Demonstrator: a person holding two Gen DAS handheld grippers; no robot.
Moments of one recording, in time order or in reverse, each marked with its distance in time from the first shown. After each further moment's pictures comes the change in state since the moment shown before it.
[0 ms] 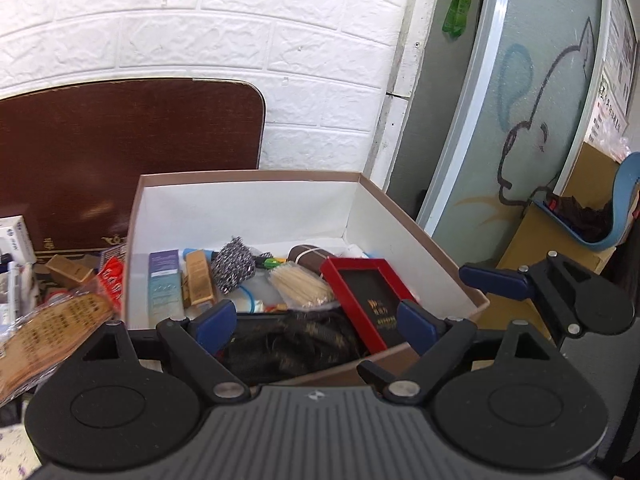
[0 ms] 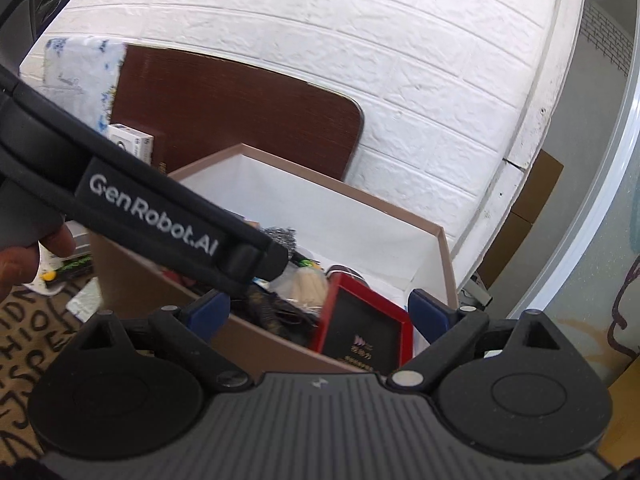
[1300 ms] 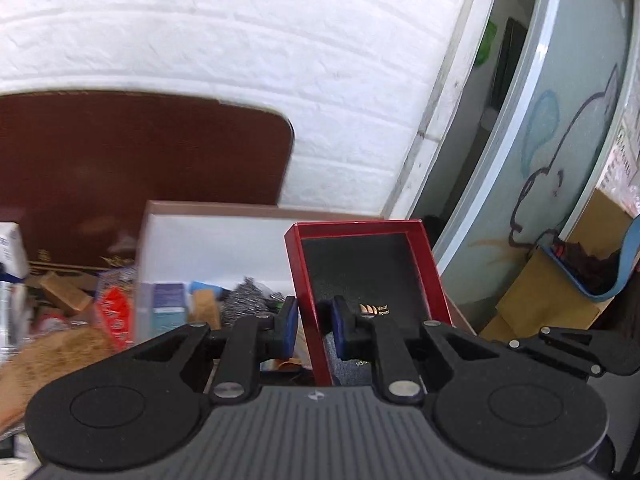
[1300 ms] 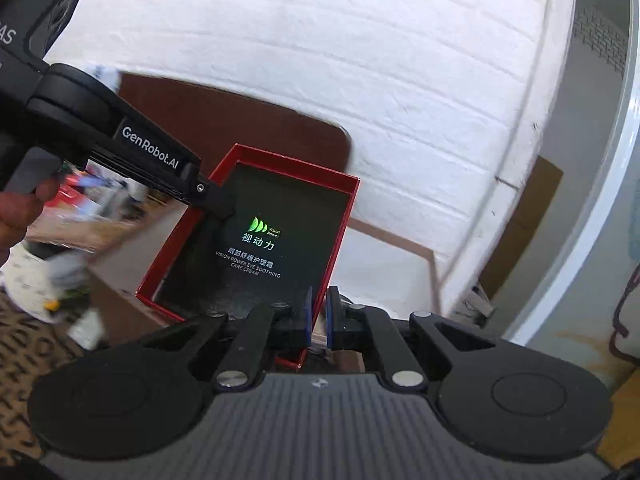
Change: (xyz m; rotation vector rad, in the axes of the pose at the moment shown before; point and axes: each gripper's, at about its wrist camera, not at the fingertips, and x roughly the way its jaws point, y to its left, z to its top) left arm 0.038 0.029 0.045 -0.104 -0.008 -0.021; right arm 0.020 -0.037 0.017 0.027 0.002 0.005
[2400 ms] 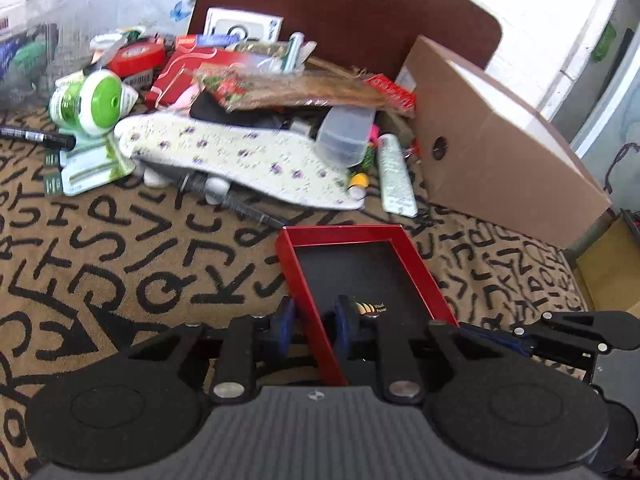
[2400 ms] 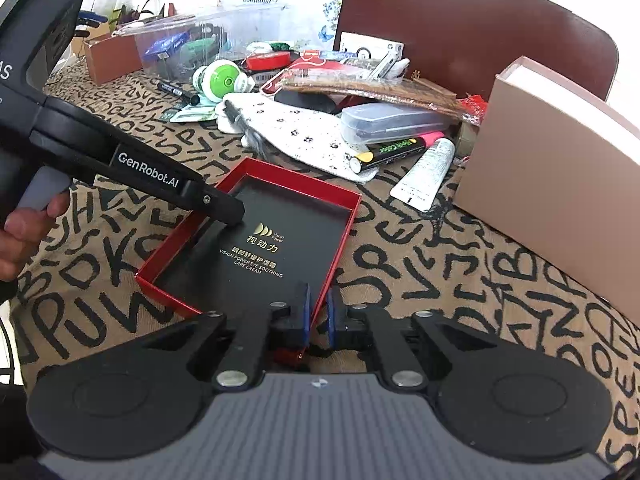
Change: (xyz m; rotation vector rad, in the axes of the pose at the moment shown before) left arm -0.174 0.141 -0.211 -0.247 0.153 0.263; right arm -0.053 0.227 -0.083 -0.067 0.195 0.467
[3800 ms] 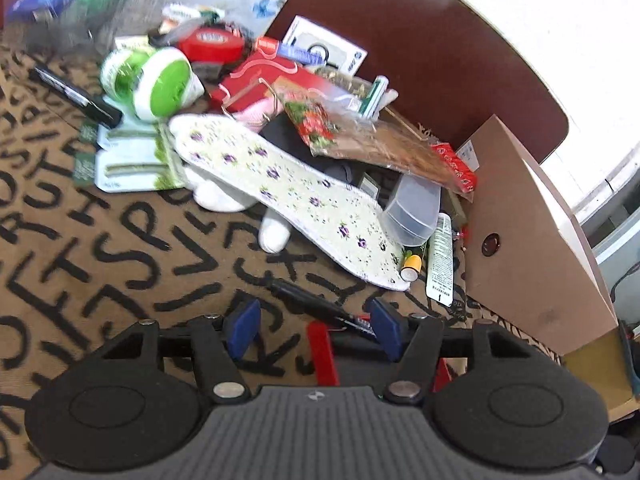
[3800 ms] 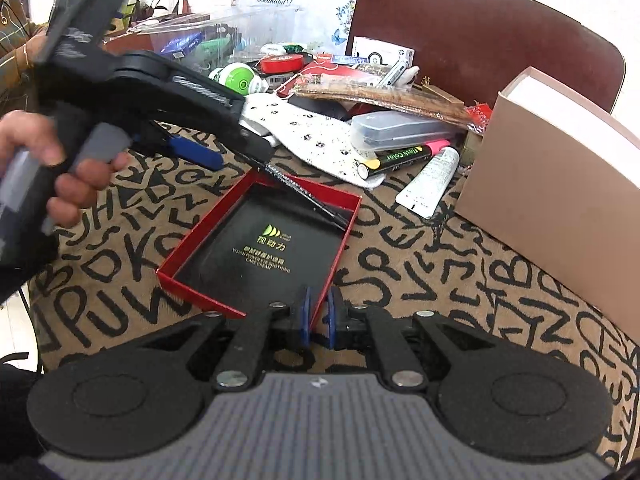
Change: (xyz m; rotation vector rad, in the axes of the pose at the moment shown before) left arm 0.022 0.036 0.033 -0.305 -0.055 0.001; right arm -0.006 0.001 0.007 -0.045 0.024 0.030
